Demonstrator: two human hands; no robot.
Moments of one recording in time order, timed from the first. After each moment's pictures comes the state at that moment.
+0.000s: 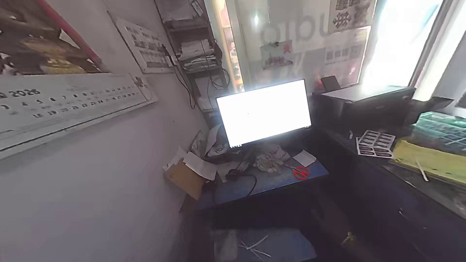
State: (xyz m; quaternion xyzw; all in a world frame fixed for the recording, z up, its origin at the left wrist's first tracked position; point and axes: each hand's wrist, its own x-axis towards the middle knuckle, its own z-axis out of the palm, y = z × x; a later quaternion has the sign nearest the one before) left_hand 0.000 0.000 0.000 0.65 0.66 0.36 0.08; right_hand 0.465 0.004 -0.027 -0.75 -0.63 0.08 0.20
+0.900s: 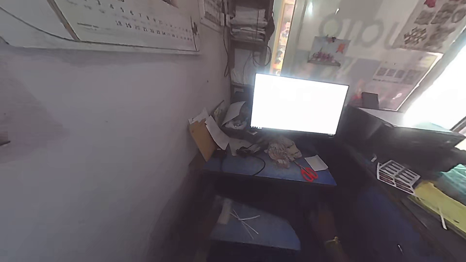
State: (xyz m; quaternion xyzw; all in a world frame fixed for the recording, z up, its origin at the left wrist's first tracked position) left_hand 0.004 -0.008 -0.024 0.65 0.72 0.24 0.06; right_hand 0.462 0.023 -0.038 -0.76 -0.63 -0.01 0.16
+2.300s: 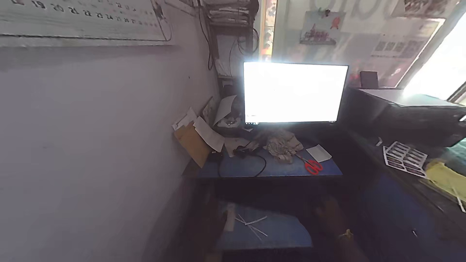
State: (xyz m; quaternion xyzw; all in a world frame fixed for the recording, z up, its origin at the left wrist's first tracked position) left_hand -0.002 0.018 -0.043 0.67 0.73 0.15 0.02; right_hand 0.458 0.023 -0.026 -0.75 -0.65 0.04 0.15
